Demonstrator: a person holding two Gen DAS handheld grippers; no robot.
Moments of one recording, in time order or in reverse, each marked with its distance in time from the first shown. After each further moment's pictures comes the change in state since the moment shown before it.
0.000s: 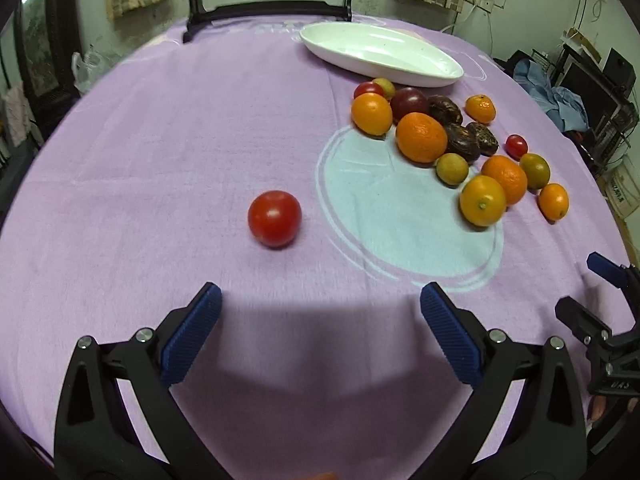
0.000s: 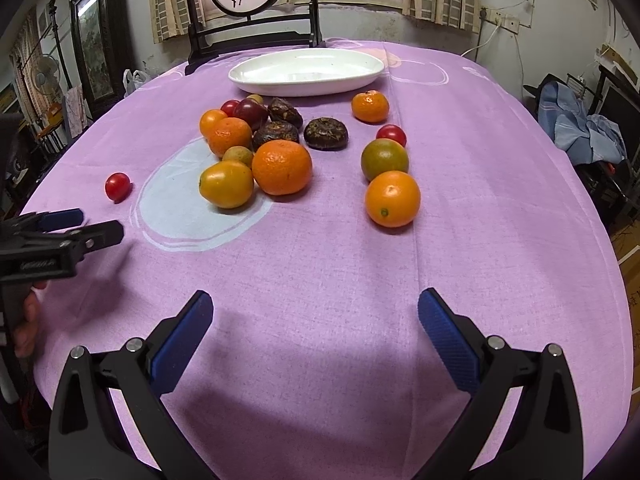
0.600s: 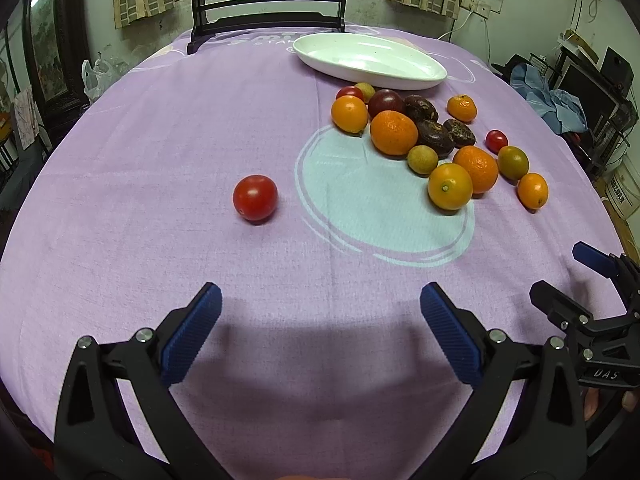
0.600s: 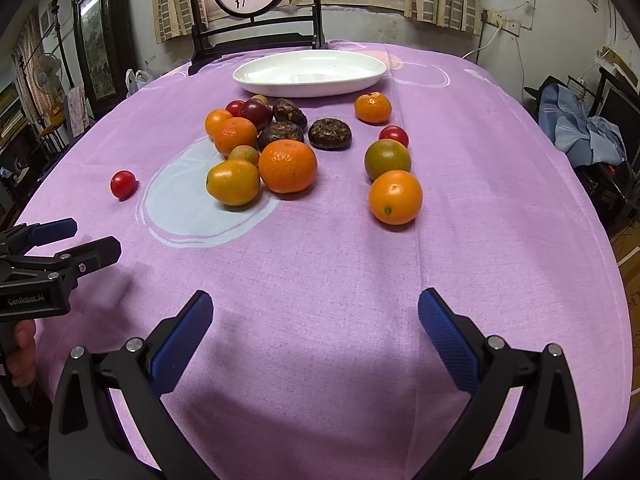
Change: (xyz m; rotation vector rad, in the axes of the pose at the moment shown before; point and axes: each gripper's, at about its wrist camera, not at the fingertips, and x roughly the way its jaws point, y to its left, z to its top) left arm -0.029 -0.025 -0.025 0.006 -0.059 0.045; right arm -0.004 0.004 -0.005 0.001 -0.007 -0.007
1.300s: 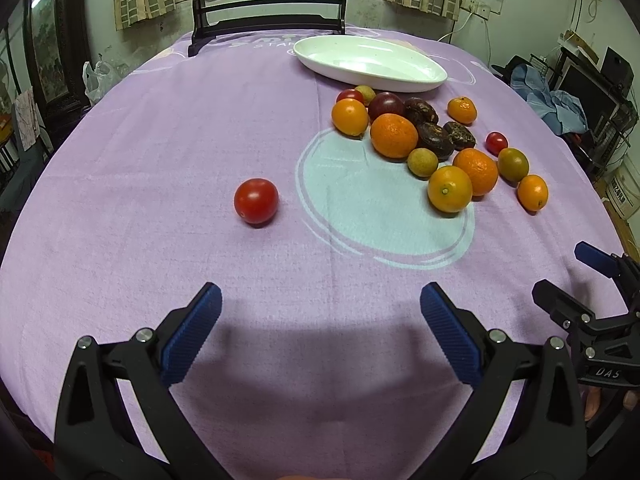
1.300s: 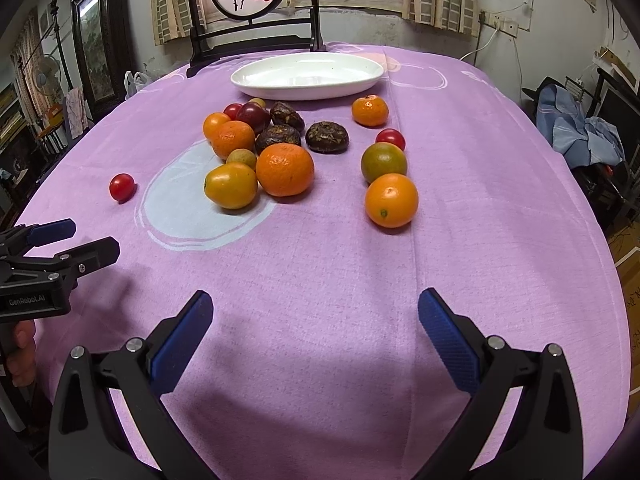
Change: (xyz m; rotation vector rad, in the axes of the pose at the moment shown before) left arm -0.001 0.000 0.001 0.001 -0.008 0.001; right arm -0.001 -0.001 0.001 0.002 -0.007 -0.007
